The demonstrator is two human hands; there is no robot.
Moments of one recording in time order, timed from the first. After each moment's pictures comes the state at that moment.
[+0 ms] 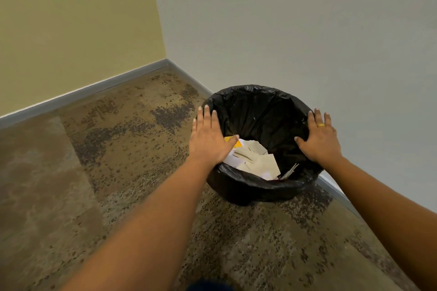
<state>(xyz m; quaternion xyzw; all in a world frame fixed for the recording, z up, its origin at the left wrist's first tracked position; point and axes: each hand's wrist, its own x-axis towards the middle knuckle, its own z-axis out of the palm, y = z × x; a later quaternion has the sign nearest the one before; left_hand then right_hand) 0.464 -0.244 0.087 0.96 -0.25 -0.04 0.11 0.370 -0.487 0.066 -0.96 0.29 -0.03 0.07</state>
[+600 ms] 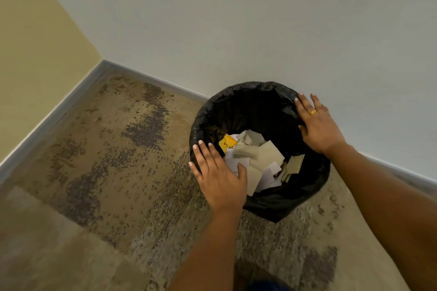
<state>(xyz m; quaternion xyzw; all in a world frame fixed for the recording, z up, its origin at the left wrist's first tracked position) 0.473 -0.243 0.069 0.96 -0.25 -0.04 0.11 0.380 -0.479 0.077 -0.94 0.32 0.04 0.07</state>
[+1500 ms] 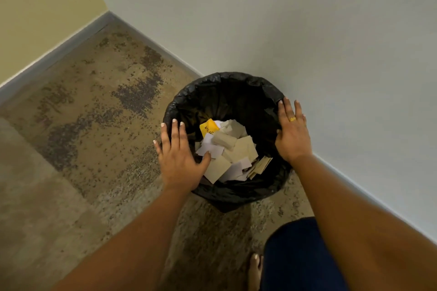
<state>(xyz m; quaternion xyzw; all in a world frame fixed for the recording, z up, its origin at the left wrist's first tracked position) 0.477 -0.243 0.072 0.96 -0.23 -0.06 0.13 0.381 -0.481 0.080 -0.95 0.29 0.01 0.14</state>
